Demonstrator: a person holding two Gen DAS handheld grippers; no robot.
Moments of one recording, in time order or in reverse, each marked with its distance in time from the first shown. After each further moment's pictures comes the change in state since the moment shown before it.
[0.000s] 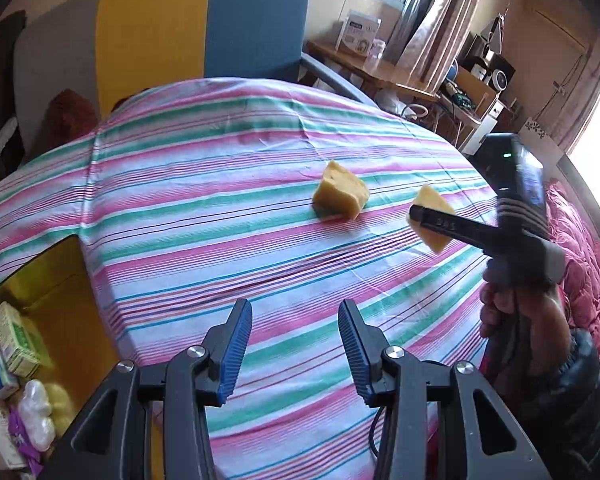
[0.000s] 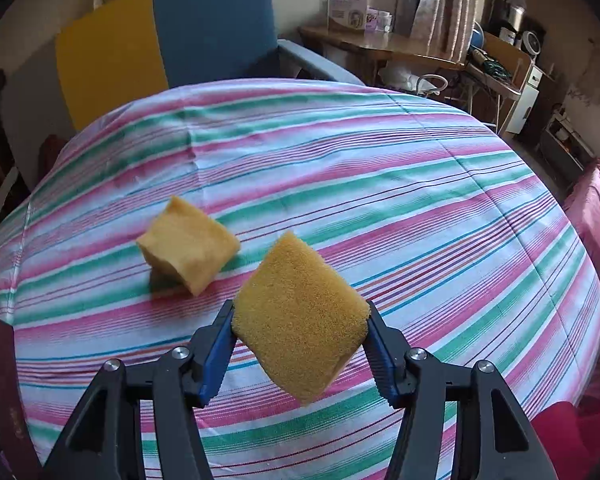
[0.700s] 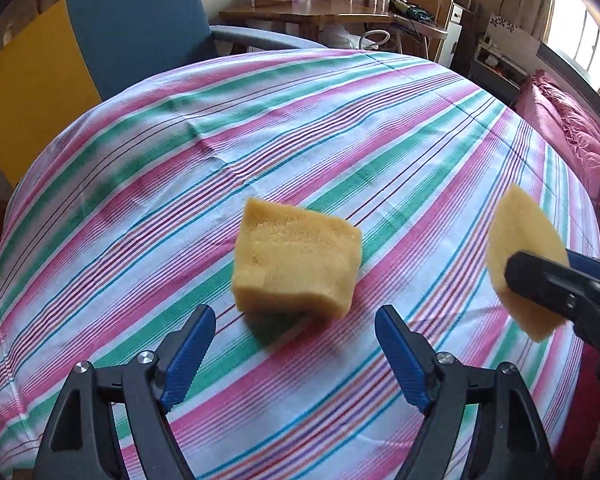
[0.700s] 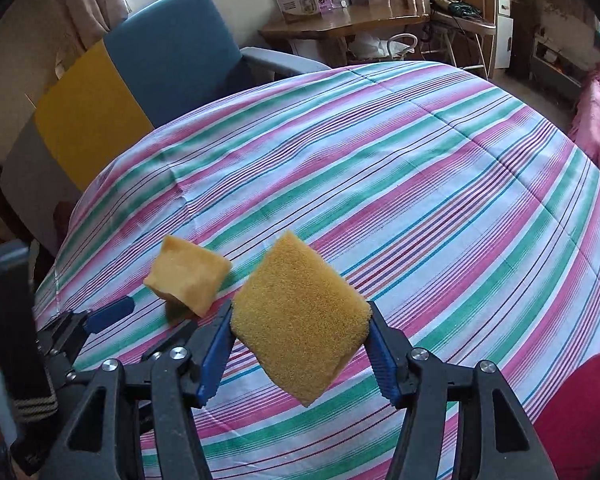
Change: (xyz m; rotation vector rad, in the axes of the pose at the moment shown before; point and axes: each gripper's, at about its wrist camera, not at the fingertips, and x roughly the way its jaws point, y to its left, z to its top) left arm 0.178 -0.079 0.094 0.368 0.129 0.061; right arm 0.003 -0.041 0.004 0.248 0.034 0.140
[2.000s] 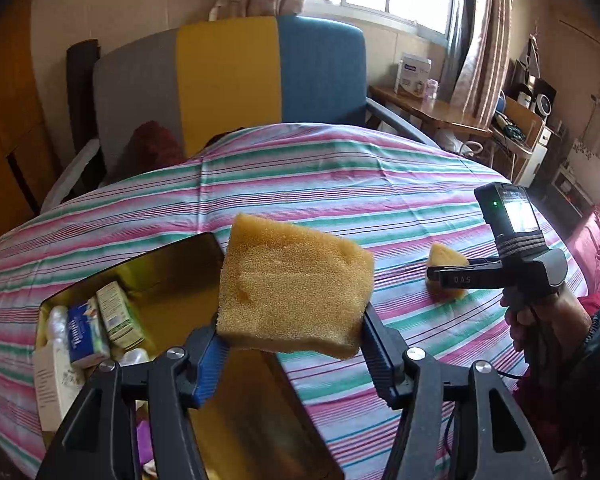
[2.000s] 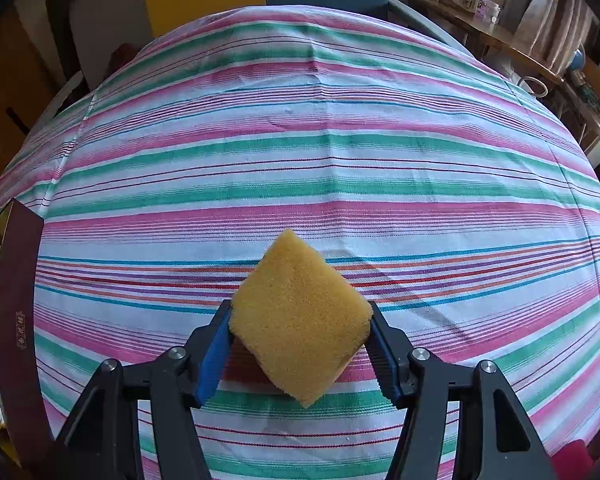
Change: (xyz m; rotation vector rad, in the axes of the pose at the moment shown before) left arm -0.234 0.065 -0.214 -0.429 -0.273 0.235; right arm 0.045 0.085 -0.058 -0.523 0.205 0.019
